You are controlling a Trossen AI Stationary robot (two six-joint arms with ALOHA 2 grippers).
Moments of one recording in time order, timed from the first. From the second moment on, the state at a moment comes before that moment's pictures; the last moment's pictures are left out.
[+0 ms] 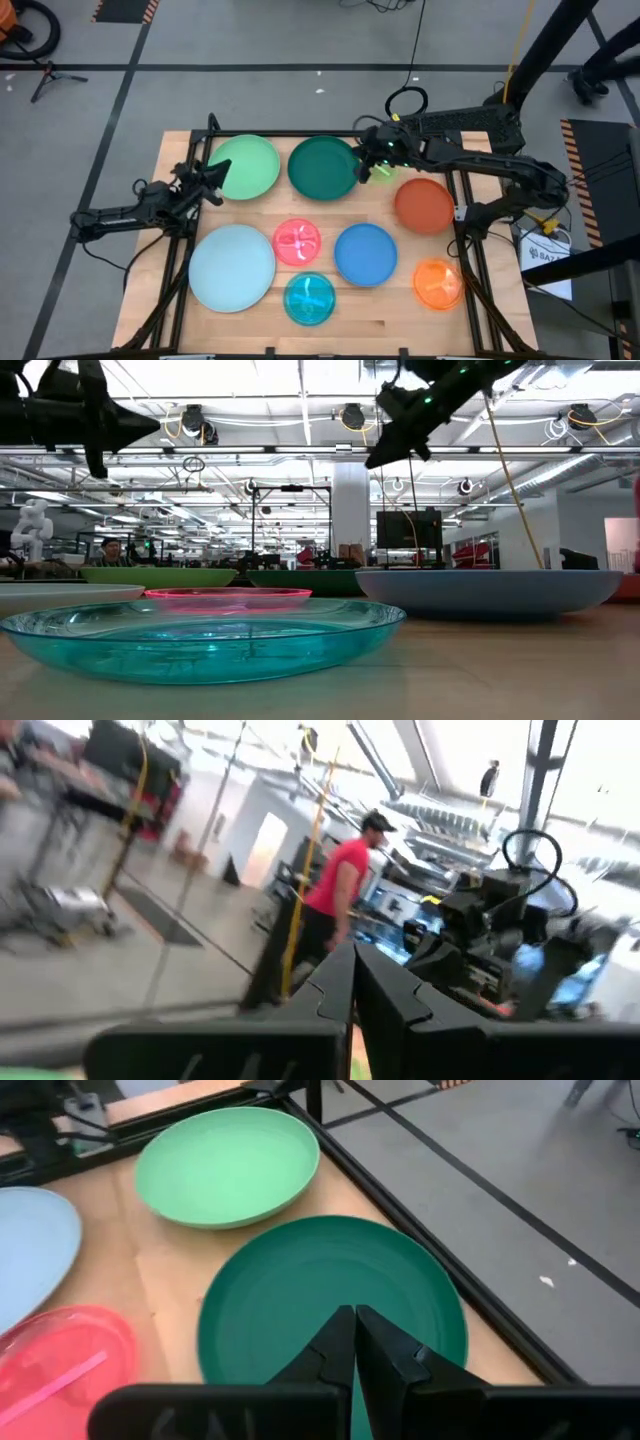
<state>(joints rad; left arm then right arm) 0.14 0.04 0.04 0.35 -0.49 -0.25 -0.39 1.37 1.04 -0.26 0.10 0.11</state>
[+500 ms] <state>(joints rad) 0.14 0.04 0.06 0.31 -0.51 -0.14 -0.44 1.67 1.16 -0.23 0.10 0.11</state>
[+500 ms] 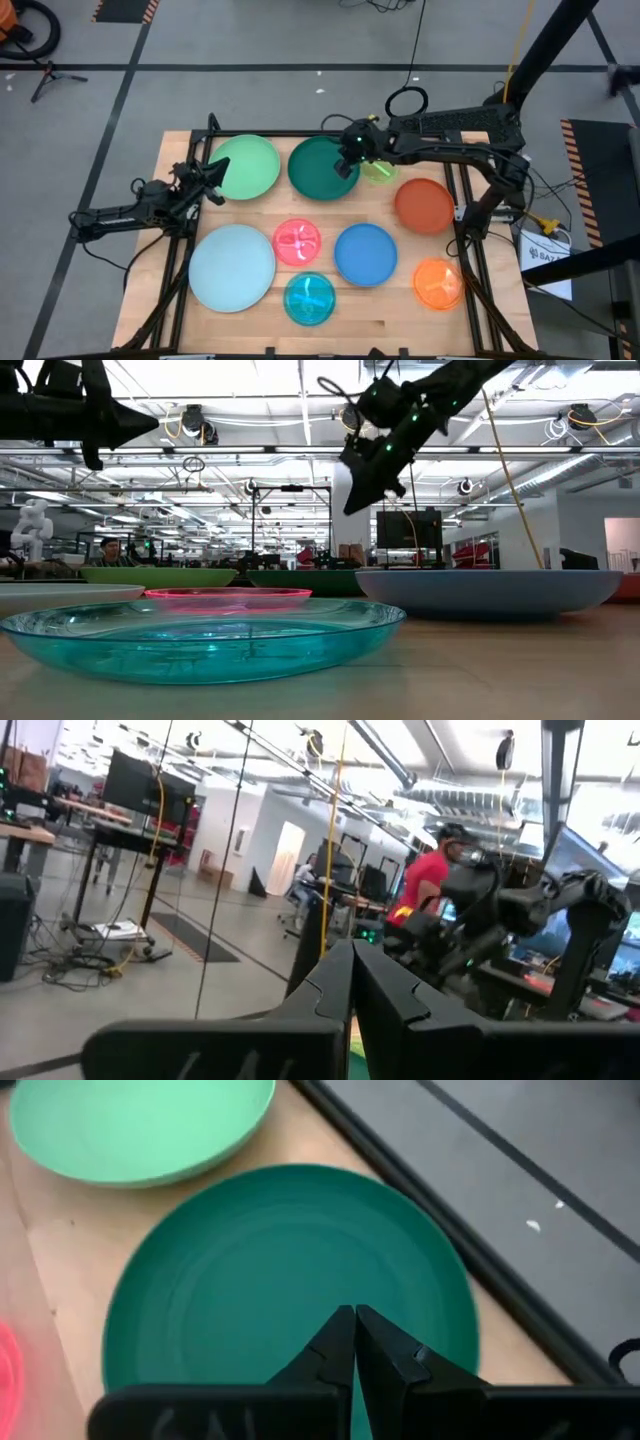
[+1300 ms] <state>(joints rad) 0.14 0.04 0.19 0.05 -0.51 -0.13 -0.42 1.81 1.16 -0.31 0.11 0.52</state>
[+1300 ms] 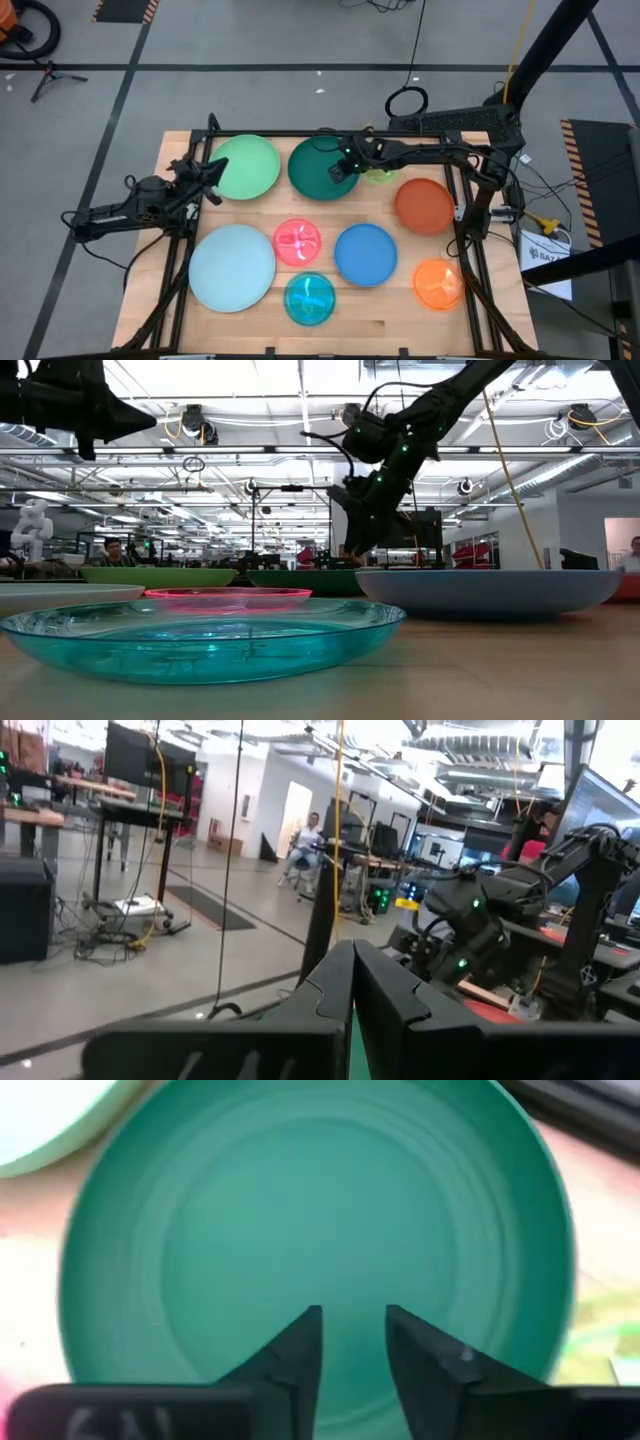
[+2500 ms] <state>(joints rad) 0.14 0.04 0.19 0.08 -0.56 0.00 -0.26 1.77 1.16 -0.18 -0.03 0.14</state>
